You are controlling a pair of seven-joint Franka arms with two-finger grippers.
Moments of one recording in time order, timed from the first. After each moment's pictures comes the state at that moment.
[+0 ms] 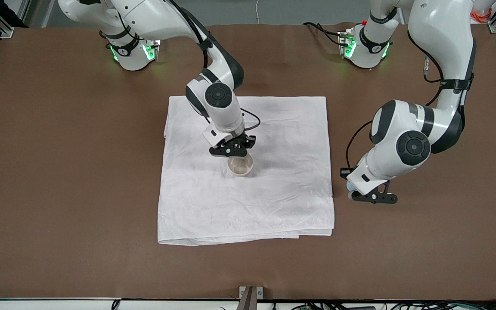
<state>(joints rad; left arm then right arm) -0.30 0.46 -0.01 -1.66 -0.05 2.07 -0.17 0.76 0.58 0.02 -1.74 0.06 2.40 0.85</state>
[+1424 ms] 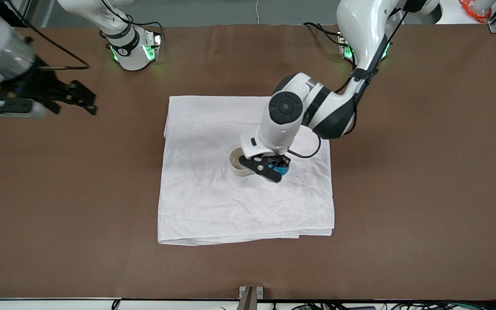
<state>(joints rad) -0.70 0.65 -0.03 -1.30 -0.05 2.00 -0.18 0.15 0.00 -0.01 -1.49 0.05 1.54 0.21</state>
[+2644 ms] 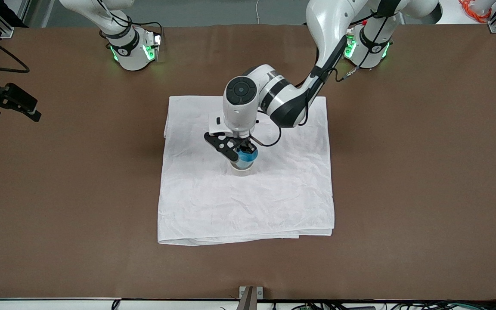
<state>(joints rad) -0.83 0.73 -0.02 -1.29 -0.05 2.08 -0.11 0.03 0.03 0.00 -1.42 0.00 1.51 0.11</state>
